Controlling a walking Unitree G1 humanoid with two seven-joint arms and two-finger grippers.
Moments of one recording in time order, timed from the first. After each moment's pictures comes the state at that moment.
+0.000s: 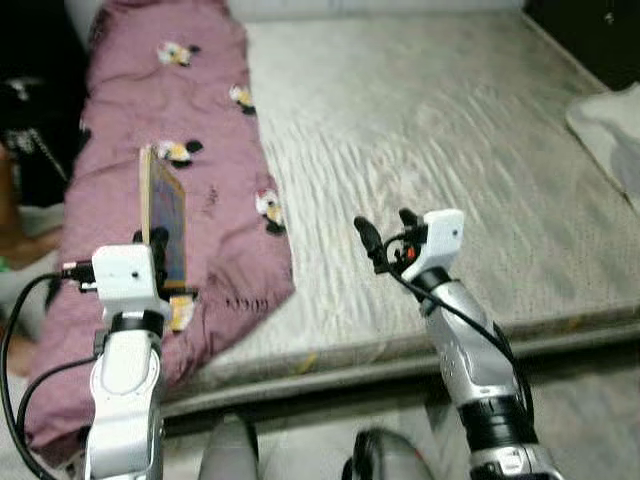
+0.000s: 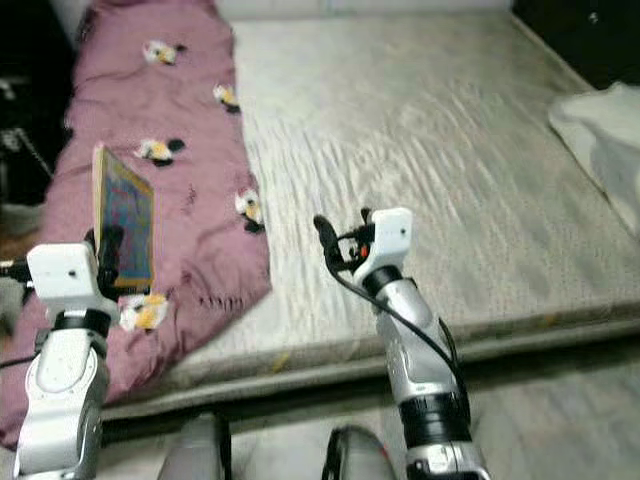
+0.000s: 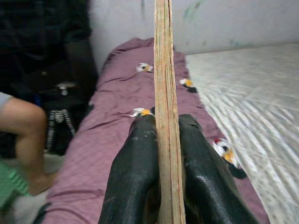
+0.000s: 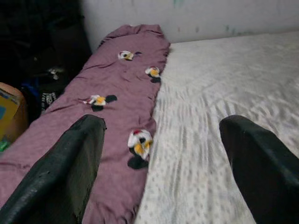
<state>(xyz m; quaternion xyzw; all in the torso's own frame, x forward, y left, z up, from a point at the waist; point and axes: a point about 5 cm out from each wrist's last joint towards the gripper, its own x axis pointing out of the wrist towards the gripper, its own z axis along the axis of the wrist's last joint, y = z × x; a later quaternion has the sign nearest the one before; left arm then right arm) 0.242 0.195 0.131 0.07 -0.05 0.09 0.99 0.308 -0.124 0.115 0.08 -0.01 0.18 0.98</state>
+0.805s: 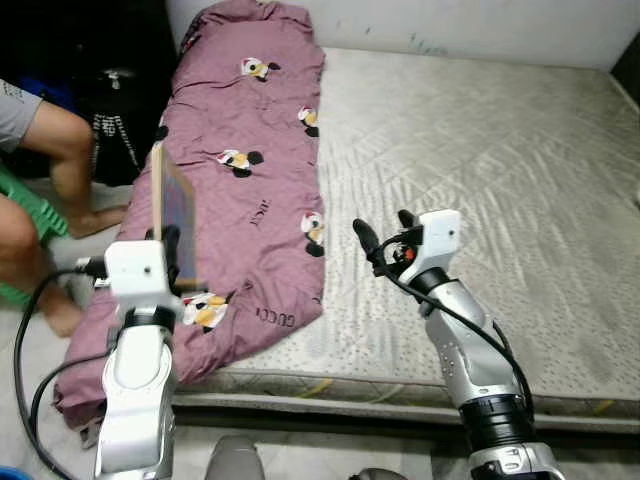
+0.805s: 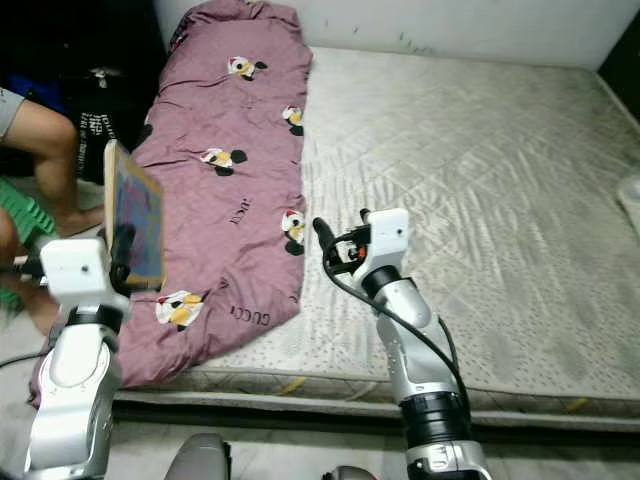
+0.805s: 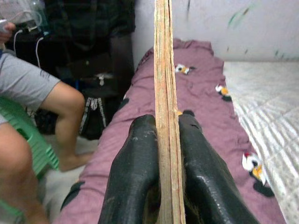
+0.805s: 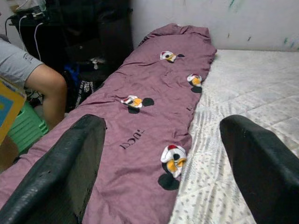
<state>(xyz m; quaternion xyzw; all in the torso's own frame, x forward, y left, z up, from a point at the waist) 0.241 0.186 0.125 0.05 -0.04 0.08 0.99 0.307 -0.119 0.112 0.06 0.00 0.19 0.98</state>
